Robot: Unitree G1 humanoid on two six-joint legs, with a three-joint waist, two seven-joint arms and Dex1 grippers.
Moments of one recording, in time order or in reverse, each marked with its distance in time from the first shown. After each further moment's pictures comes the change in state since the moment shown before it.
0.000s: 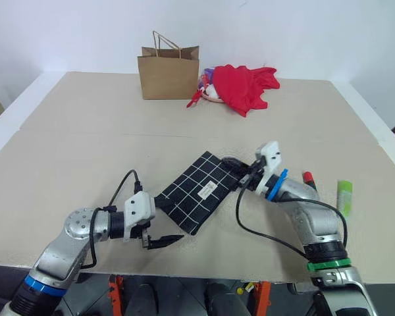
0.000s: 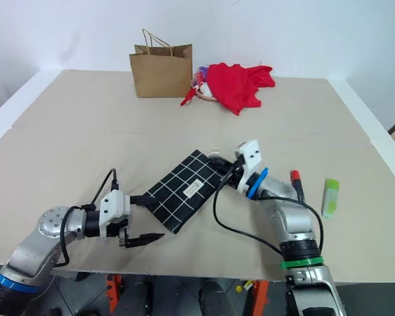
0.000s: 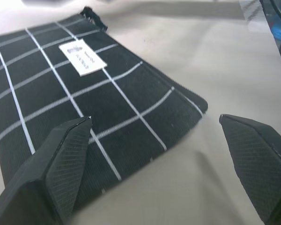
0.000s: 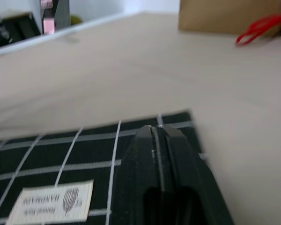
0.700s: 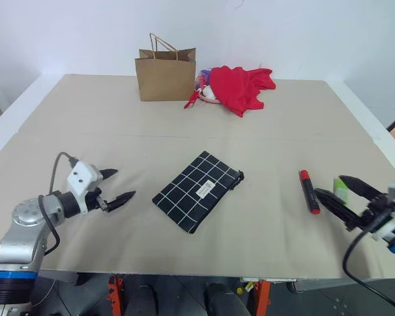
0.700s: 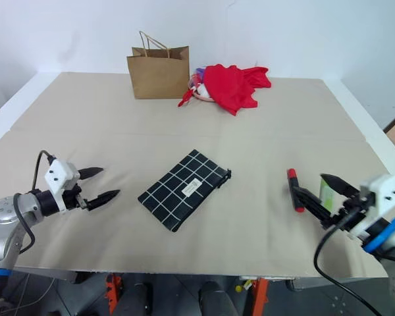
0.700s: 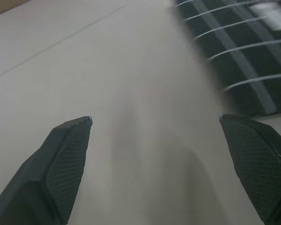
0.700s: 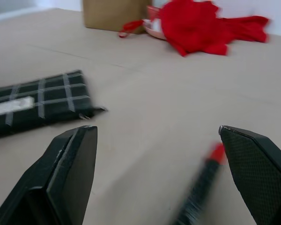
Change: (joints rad) left arm 0.000 0.044 0.310 0.189 -0.058 0.058 0.102; right arm 0.560 -0.317 -0.579 -0.435 0.313 0.108 0.062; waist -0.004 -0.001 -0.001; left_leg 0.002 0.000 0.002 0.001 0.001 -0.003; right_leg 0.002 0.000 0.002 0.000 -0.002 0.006
